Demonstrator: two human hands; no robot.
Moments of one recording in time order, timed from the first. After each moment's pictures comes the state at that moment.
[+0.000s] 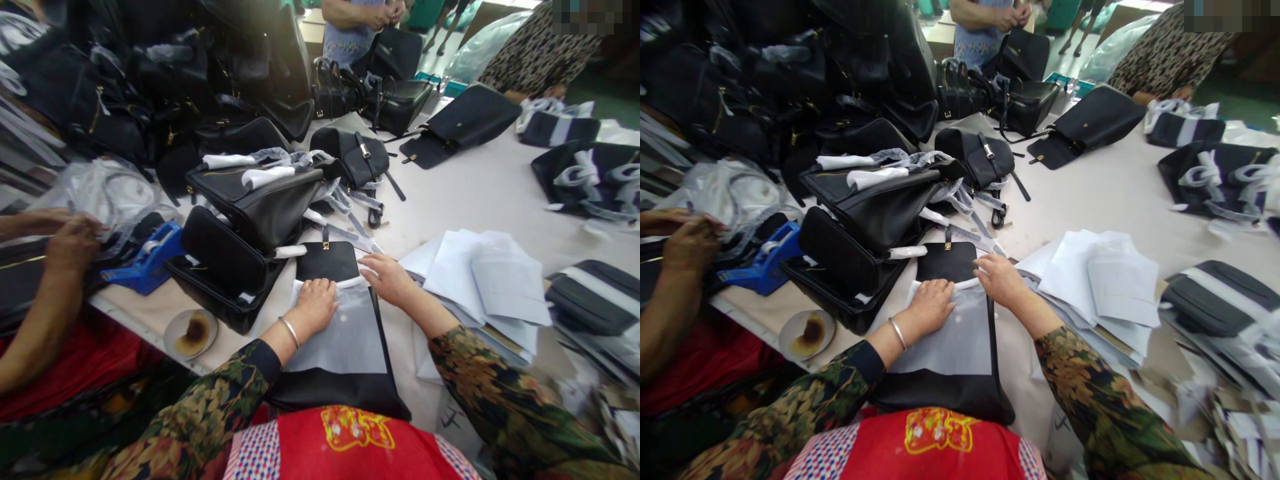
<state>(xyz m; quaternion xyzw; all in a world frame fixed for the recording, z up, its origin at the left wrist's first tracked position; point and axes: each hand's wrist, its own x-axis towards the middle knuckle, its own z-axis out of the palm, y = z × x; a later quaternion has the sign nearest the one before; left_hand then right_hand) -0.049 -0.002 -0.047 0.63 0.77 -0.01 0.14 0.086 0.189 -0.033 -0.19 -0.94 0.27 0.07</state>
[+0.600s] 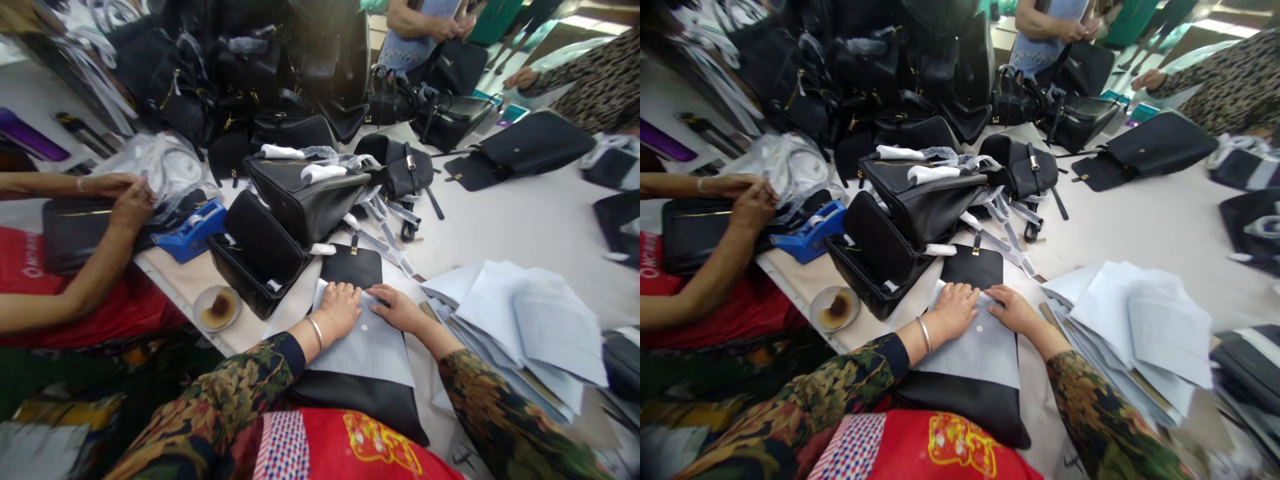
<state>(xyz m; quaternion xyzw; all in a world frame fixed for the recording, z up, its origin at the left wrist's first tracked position) -0.042 -0.014 -0.053 0.59 0.80 0.04 0.14 0.088 0.163 -0.087 -0.14 -0.90 0.41 -0.02</state>
